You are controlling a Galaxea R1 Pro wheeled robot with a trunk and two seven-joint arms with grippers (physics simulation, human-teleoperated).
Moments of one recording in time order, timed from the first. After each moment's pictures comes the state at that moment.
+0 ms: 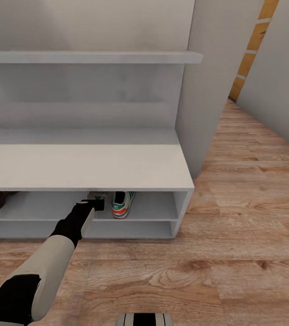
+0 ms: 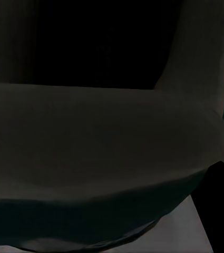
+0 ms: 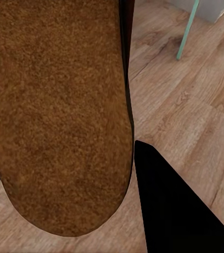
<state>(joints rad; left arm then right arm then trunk) -0.94 -0.04 0.05 -0.60 -0.08 0.42 0.10 -0.65 -0.58 -0.82 -1.17 0.00 0.72 0.01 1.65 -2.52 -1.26</state>
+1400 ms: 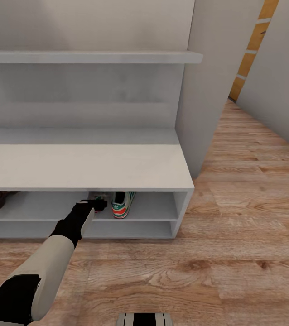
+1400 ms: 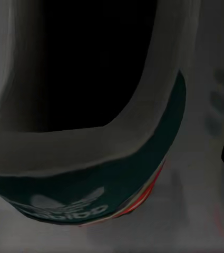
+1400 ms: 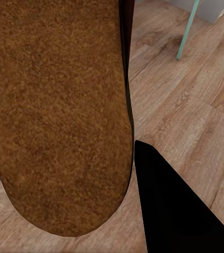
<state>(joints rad) -0.94 -0.04 0.05 -0.60 -0.08 0.42 0.10 -0.65 -0.58 -0.82 -1.17 0.00 0.72 0.01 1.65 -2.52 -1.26</state>
